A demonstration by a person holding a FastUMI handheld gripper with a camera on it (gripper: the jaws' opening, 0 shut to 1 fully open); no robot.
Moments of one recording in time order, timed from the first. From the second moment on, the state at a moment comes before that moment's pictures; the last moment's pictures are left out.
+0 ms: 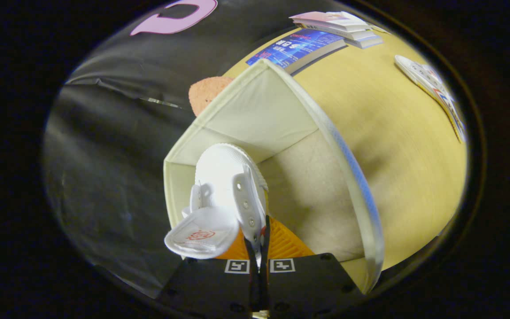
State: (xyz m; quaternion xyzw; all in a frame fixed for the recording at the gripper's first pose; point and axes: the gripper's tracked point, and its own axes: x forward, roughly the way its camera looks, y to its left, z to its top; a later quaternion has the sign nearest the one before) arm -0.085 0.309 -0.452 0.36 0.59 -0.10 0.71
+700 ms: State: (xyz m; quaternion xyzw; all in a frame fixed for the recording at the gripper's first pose) arm -0.082 0.325 -0.475 0.29 0.63 -0.11 0.72
